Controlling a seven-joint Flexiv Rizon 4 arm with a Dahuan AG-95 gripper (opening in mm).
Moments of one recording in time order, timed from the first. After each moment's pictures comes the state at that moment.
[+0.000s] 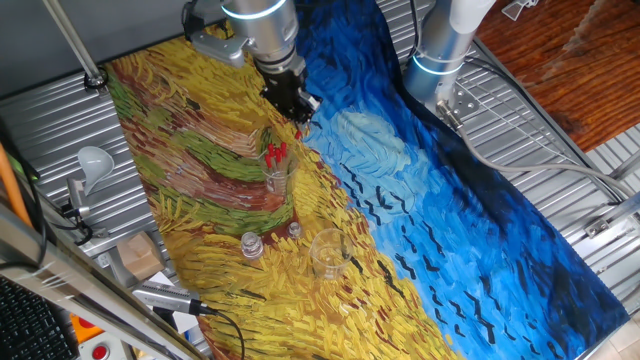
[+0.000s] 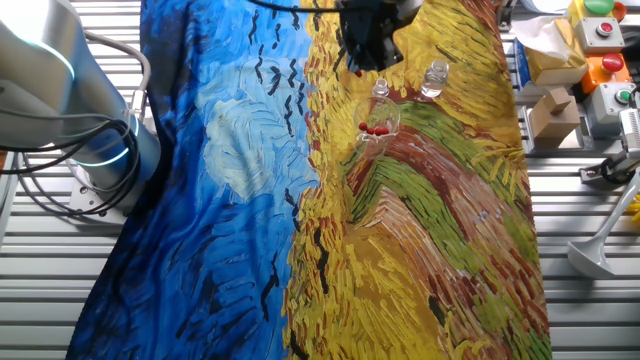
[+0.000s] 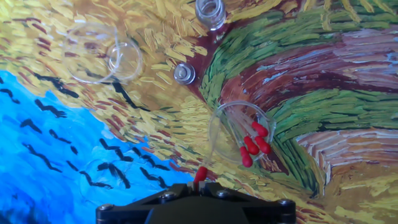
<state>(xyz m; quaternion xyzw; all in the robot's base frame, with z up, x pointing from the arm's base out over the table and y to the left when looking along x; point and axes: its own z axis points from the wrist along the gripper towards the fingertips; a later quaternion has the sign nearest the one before) 0.411 0.078 0.240 0.27 -0.96 -0.07 0.06</state>
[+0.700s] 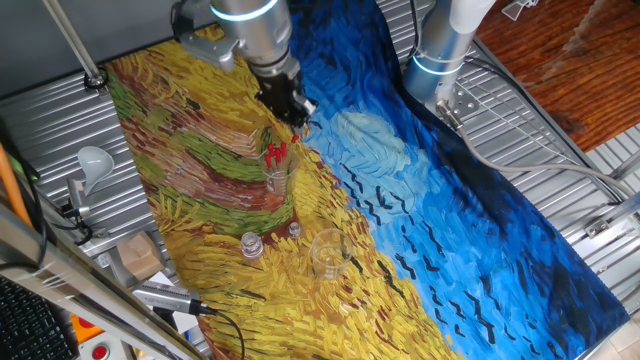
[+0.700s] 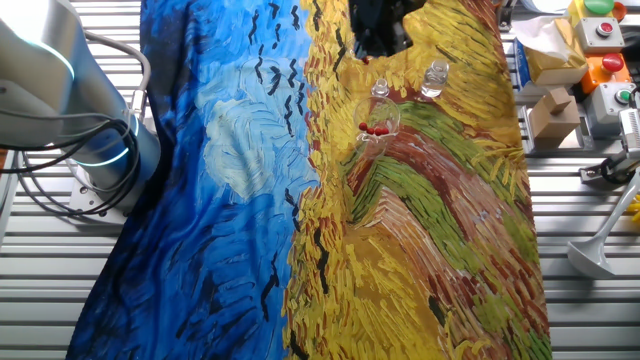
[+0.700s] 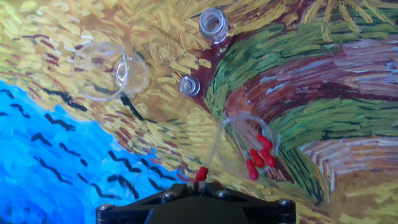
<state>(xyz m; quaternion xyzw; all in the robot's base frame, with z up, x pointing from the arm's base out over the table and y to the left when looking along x) 0.431 0.097 0.245 0.25 -0.96 -0.07 0.06</state>
